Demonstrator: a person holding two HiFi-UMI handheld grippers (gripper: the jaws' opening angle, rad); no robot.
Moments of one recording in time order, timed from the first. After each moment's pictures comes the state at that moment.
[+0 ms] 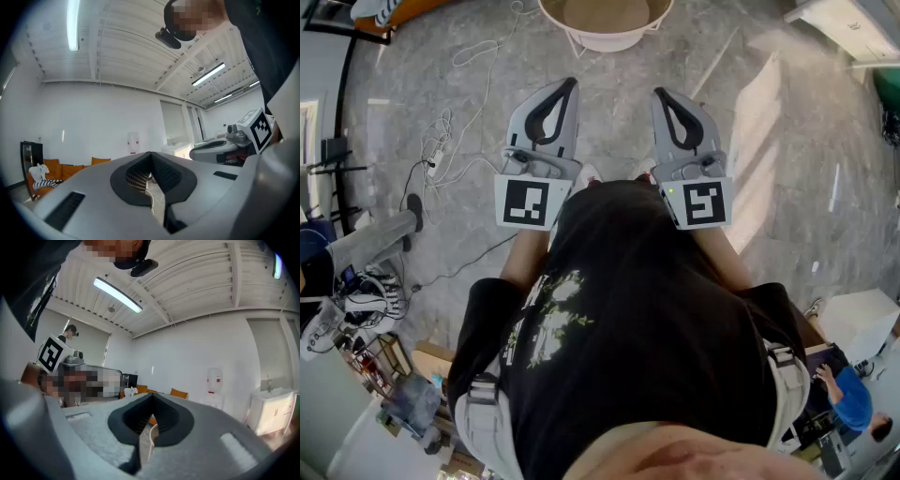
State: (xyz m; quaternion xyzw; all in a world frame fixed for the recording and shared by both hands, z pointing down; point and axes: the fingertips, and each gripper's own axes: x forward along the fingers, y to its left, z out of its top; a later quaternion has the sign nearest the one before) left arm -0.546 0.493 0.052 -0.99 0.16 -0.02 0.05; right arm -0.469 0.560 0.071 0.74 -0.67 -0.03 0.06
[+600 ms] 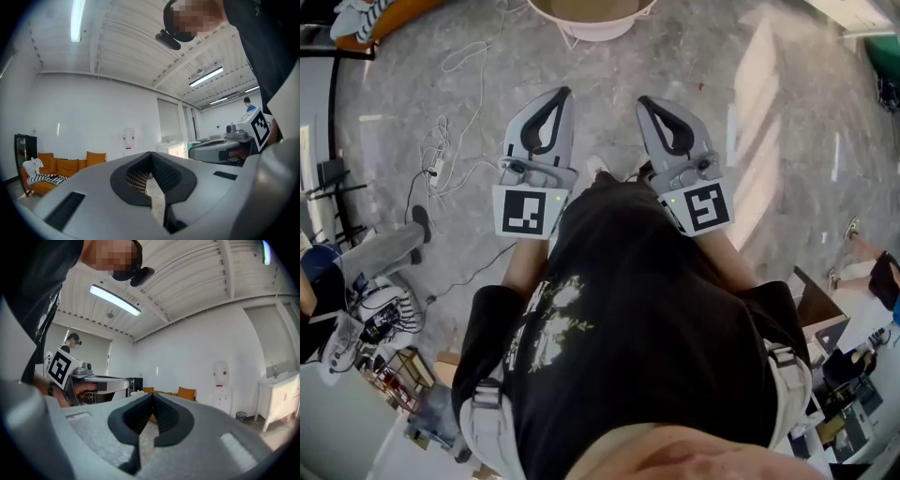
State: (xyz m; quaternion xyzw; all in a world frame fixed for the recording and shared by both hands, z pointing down) left arm -0.594 0.468 0.077 -0.99 0.13 -0.04 0.03; right arm -0.536 0.537 0.084 0.72 -0.69 0.00 0.01
